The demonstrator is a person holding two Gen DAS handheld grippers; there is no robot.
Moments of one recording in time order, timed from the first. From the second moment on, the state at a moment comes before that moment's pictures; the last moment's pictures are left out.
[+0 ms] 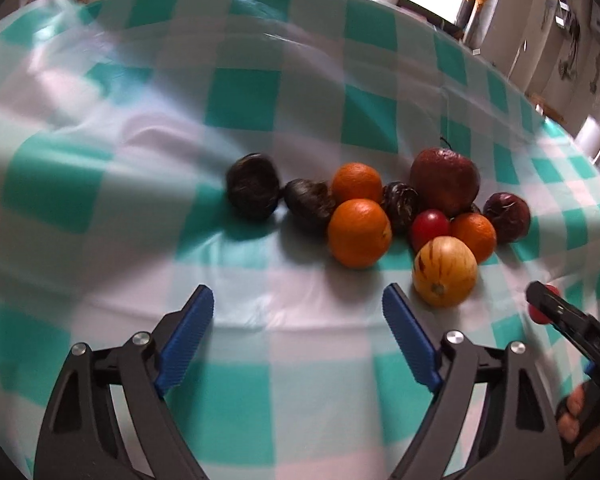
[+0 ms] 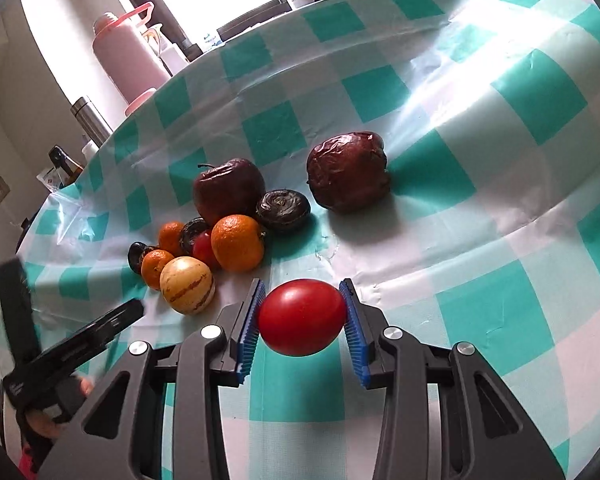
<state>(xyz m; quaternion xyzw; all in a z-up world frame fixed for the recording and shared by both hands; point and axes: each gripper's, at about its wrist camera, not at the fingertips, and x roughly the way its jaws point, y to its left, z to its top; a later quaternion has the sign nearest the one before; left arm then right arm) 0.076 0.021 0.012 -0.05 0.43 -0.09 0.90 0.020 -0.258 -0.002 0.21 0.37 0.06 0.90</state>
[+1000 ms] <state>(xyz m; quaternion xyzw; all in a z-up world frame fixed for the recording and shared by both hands) 0.030 0.044 0.018 -0.10 0.41 -0.12 0.90 0.018 -0.258 -0.003 0.22 0.36 0.07 0.90</state>
